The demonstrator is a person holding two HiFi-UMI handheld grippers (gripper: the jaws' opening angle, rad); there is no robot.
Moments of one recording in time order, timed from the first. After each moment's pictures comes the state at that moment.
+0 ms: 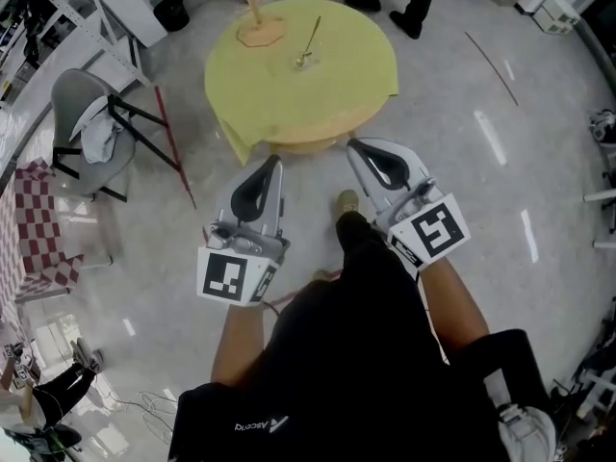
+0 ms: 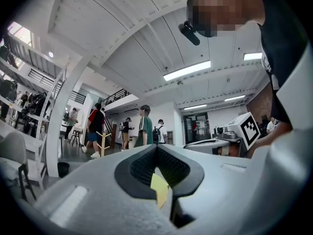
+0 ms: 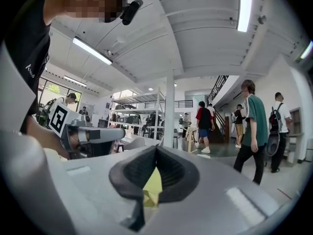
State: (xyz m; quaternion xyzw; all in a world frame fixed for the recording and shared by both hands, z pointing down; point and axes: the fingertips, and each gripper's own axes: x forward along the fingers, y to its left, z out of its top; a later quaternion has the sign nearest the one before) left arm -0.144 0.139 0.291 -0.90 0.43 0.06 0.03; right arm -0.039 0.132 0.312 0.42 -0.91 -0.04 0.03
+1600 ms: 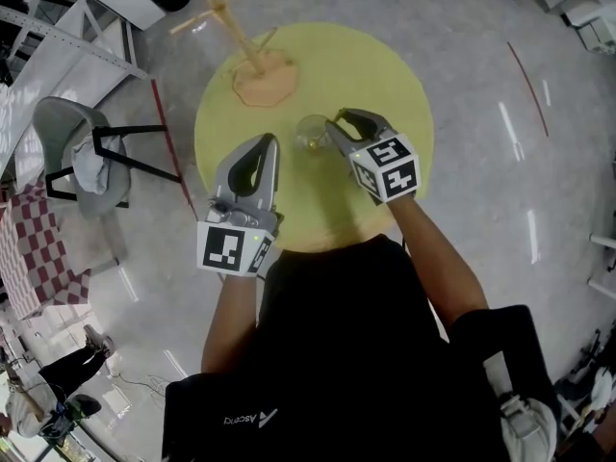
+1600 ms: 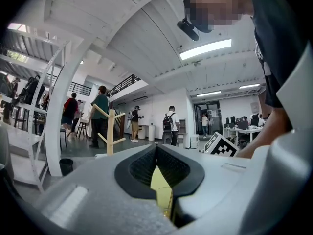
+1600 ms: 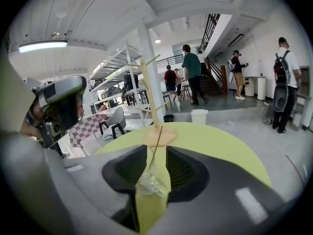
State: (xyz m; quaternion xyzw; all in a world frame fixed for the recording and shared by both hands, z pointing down) left arm -0.106 -0.317 0.364 -0.88 0.47 0.00 0.00; right arm -0.008 -0.371 0.514 0.39 -0.88 0.19 0.19
